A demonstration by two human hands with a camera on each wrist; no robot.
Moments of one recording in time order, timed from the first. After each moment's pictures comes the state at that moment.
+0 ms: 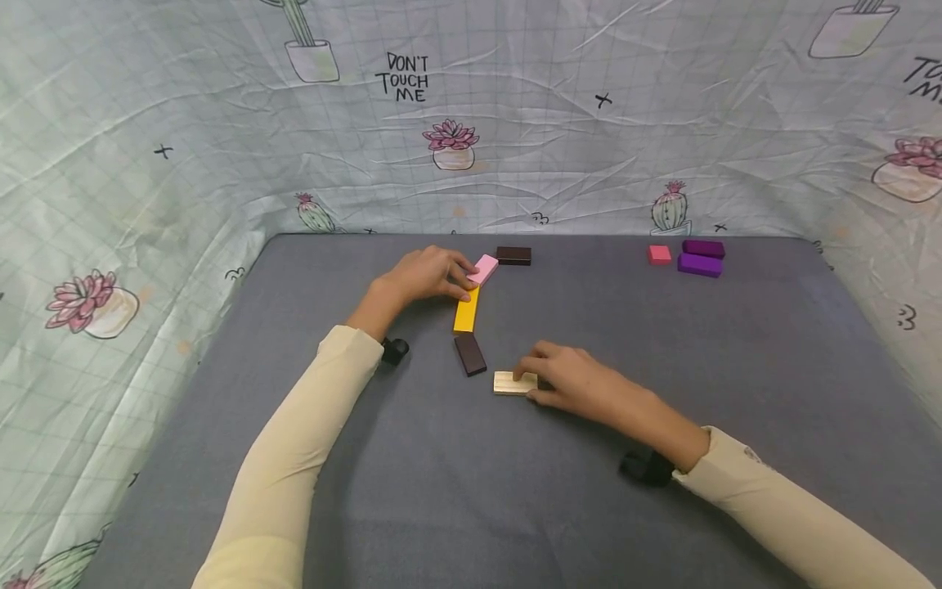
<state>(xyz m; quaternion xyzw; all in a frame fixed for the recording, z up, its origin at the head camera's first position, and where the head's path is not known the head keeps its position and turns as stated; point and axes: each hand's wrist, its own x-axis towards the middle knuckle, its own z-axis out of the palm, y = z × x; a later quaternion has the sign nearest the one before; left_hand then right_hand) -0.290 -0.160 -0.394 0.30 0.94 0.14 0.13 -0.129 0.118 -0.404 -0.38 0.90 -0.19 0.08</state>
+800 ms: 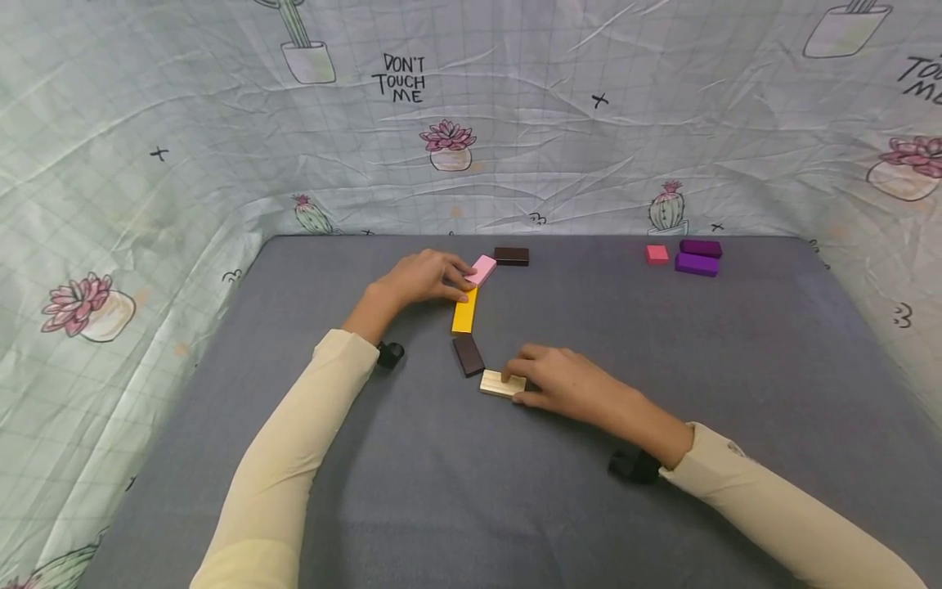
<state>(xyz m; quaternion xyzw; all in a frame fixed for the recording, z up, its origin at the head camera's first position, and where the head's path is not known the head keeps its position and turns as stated) -0.289 -0.162 -0.398 0.30 0.93 0.15 0.13 -0.130 0.109 -0.408 -0.41 0.89 -0.18 0.06</state>
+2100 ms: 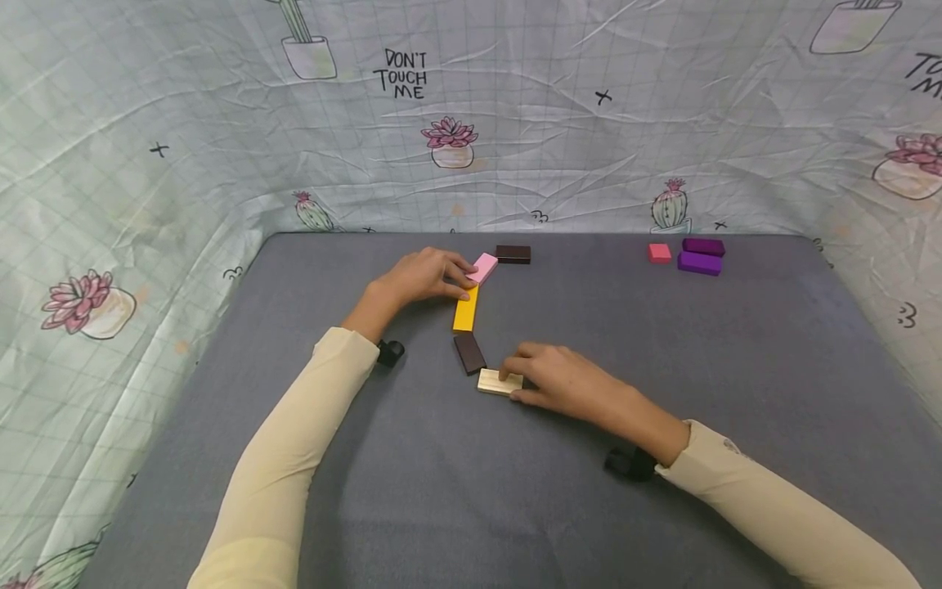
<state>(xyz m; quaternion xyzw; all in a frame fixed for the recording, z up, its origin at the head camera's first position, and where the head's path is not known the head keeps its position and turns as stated) -0.290 -0.163 -0.399 0.29 0.93 0.16 0.13 -0.132 0.104 -0.406 -0.42 0.89 -0.18 0.05</state>
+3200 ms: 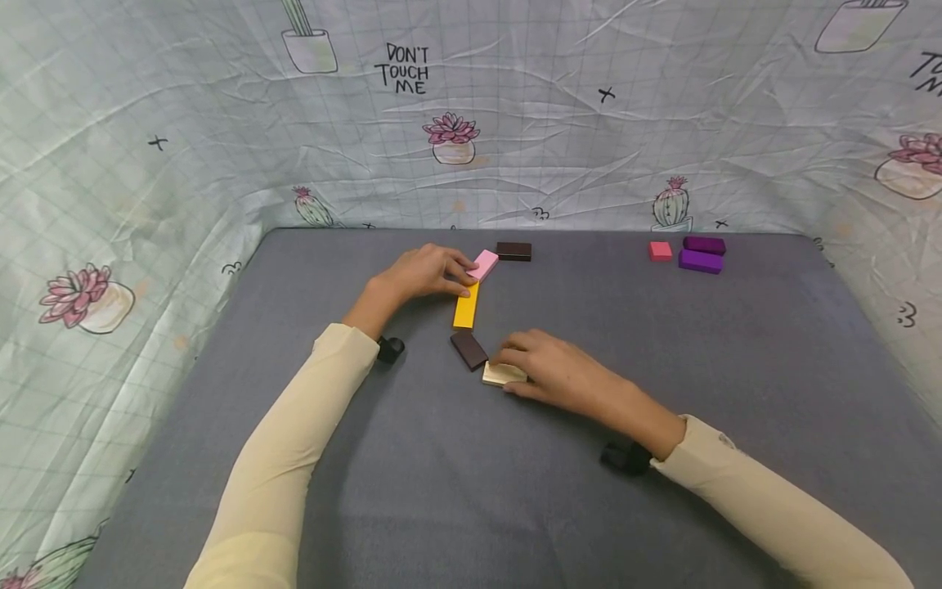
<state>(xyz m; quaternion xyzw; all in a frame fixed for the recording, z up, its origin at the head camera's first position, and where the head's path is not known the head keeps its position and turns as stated) -0.290 -0.164 -0.399 0.30 0.93 0.16 0.13 -0.138 0.099 -0.407 -0.45 0.88 -0.15 0.01</state>
